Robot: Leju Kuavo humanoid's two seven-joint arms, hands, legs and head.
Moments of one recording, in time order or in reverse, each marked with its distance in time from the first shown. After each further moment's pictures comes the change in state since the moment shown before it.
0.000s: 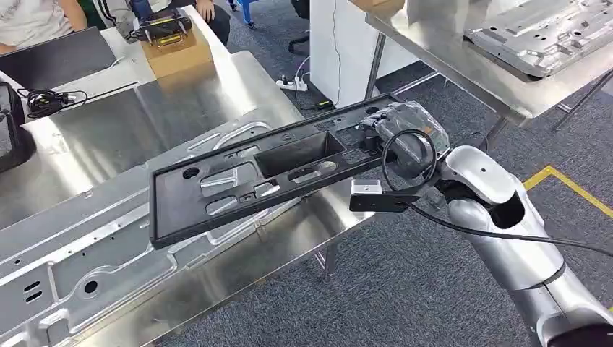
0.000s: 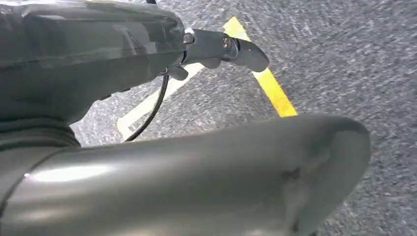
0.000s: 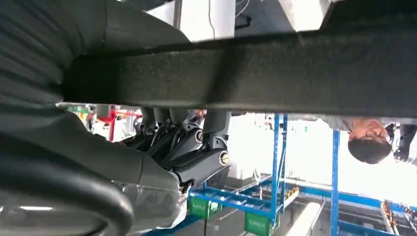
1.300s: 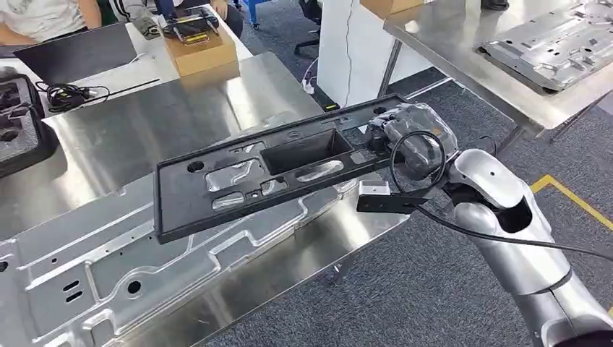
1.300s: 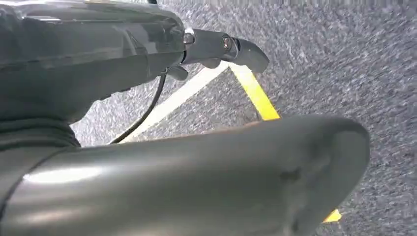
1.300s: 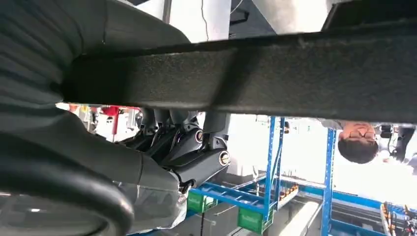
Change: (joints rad) left arm 0.000 -0.002 0.002 -0.002 -0.005 0.008 -0.004; right arm 0.044 -0.018 -0.056 -0.023 0.000 -0.011 -0.007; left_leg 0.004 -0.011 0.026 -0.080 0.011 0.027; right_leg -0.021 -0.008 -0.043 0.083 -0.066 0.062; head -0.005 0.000
